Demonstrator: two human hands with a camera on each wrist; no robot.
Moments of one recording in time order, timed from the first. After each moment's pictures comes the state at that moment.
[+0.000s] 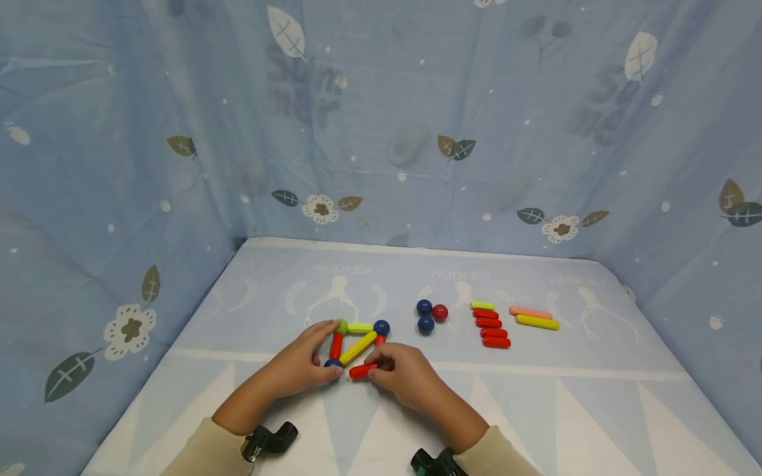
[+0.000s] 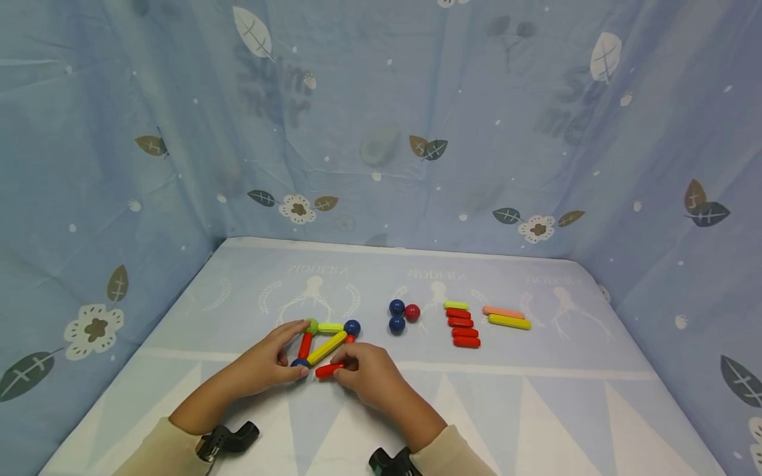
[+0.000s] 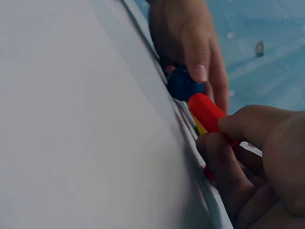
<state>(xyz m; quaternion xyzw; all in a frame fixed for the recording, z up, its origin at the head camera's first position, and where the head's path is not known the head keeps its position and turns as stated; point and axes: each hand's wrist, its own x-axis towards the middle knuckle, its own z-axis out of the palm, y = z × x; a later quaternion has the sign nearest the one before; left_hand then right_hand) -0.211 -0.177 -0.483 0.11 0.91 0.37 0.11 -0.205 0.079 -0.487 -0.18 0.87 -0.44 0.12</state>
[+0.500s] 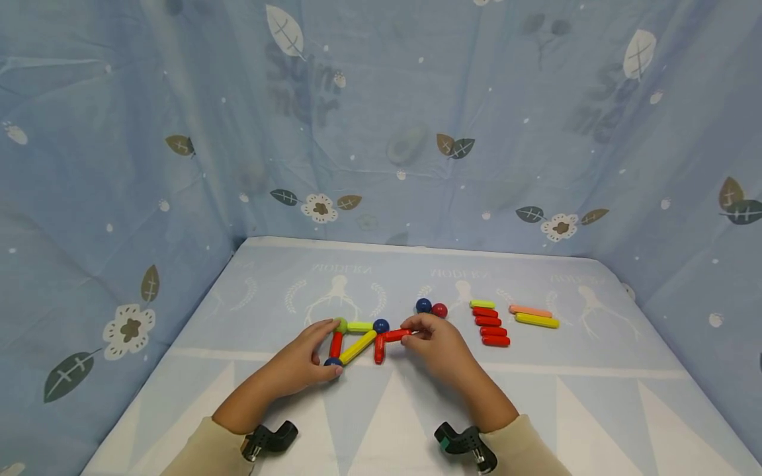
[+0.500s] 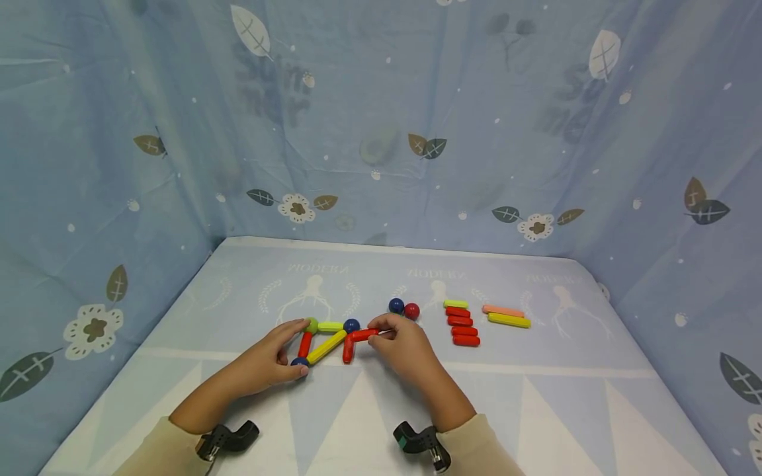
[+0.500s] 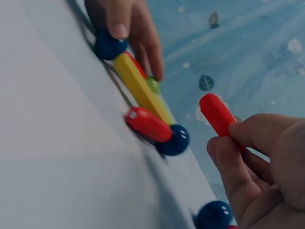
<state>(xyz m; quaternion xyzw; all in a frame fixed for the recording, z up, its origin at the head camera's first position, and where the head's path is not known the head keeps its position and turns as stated) -0.212 -0.175 -0.483 0.10 0.92 0.37 0.11 -0.229 0.126 -0.466 -0.06 0.86 -0.50 0.07</state>
